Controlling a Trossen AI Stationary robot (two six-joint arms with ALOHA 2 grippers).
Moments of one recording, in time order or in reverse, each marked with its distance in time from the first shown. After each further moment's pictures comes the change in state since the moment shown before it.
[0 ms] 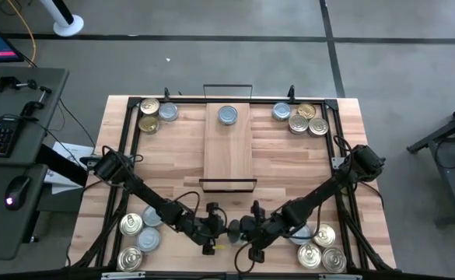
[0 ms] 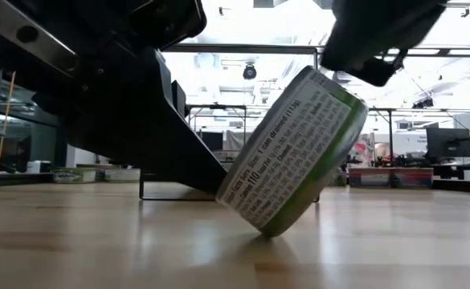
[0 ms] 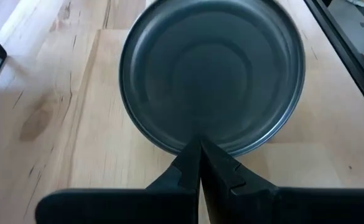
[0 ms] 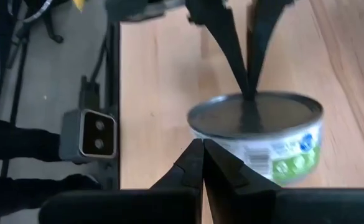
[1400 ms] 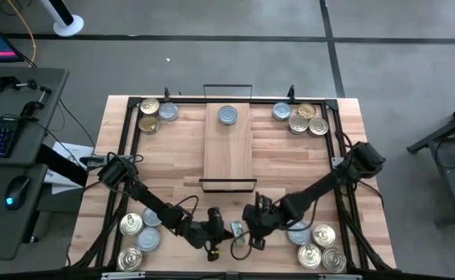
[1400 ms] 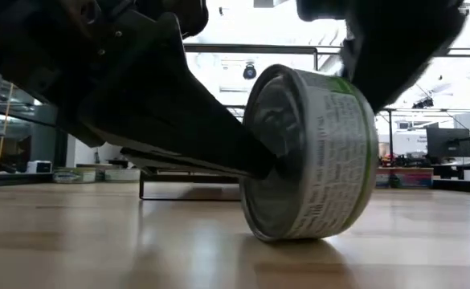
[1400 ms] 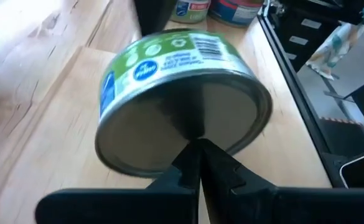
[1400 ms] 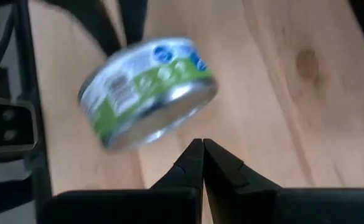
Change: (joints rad) left arm -0.025 0.076 0.002 0.255 -0.050 -0.151; right arm -0.059 -0.020 -0.029 -0.185 0.009 0.058
